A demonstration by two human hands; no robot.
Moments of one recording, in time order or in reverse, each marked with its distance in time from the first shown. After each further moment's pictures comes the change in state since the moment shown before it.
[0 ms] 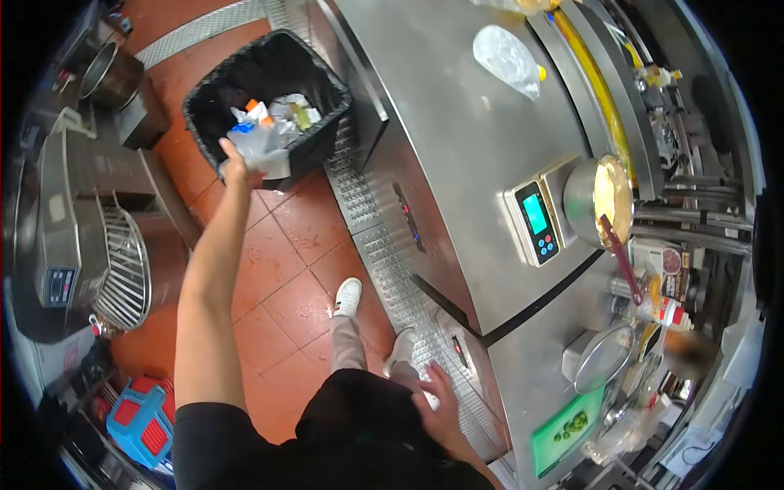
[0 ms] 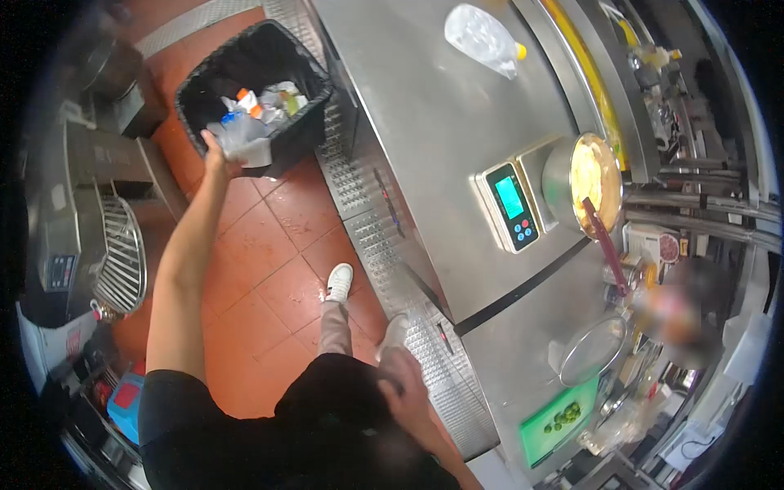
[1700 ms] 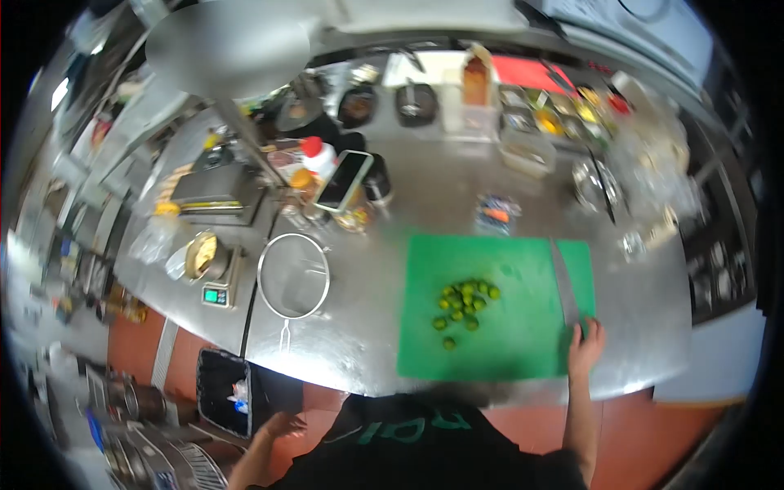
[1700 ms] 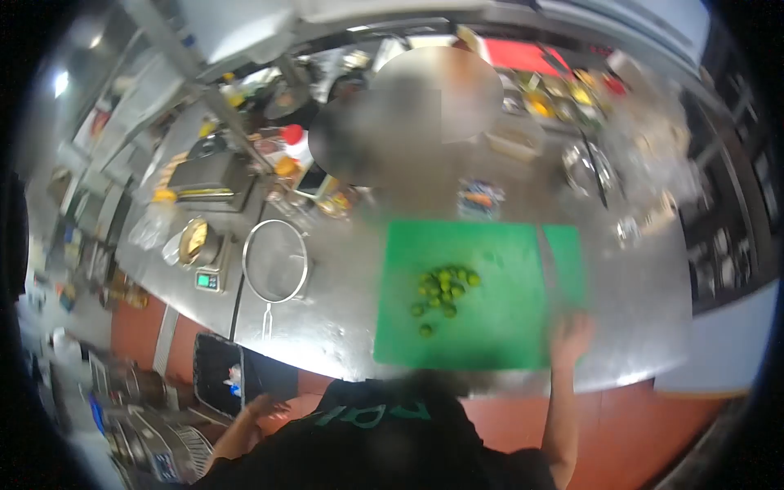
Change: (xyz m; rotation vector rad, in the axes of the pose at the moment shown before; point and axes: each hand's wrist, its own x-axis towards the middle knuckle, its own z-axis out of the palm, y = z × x) left_hand -0.614 -0.282 0.036 1.801 -1.145 0.207; right_hand -0.530 0.539 -0.349 -0.376 1.478 0.653
